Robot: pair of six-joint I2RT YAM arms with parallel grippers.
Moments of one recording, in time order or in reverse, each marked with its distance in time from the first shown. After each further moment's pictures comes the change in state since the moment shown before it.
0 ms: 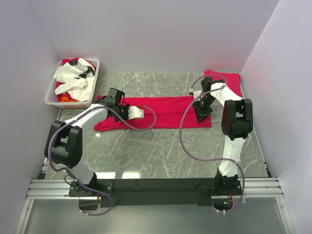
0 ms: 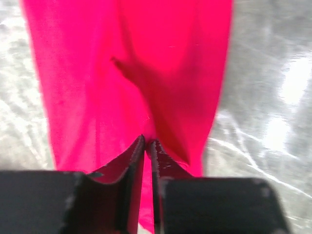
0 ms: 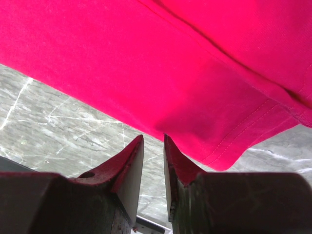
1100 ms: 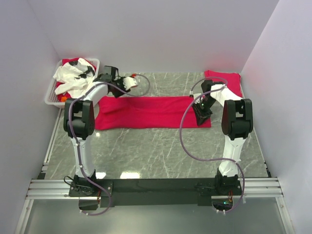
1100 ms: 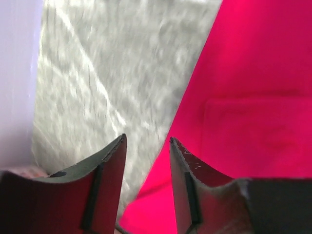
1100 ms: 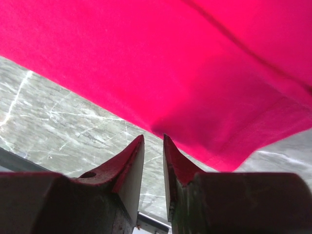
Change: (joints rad) left arm 0.162 0.494 0.577 0.078 0.001 -0.115; right arm -0.003 0.005 -0.025 -0.005 -0.026 -0.003
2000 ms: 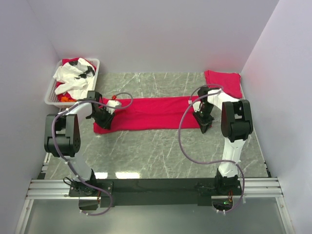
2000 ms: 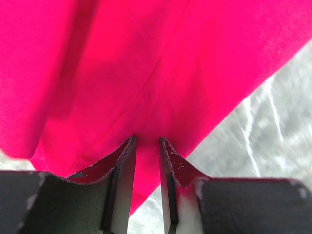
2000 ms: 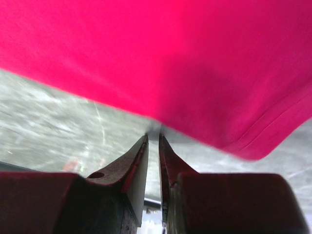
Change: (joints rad) left arm 0.164 -0.350 -0.573 -0.208 0.074 -0.365; right arm 0.037 -0.027 -0.144 0.030 0.176 0.005
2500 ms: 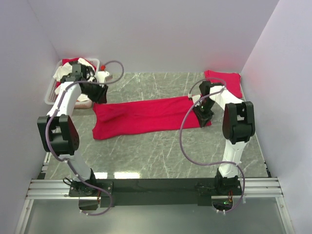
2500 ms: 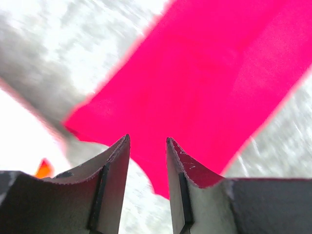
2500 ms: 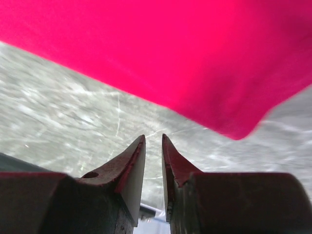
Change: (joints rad) left arm 0.068 -0.003 0.451 -0.279 0.132 -0.026; right arm -0.003 -0.057 0.039 -0.040 -0.050 -0.050
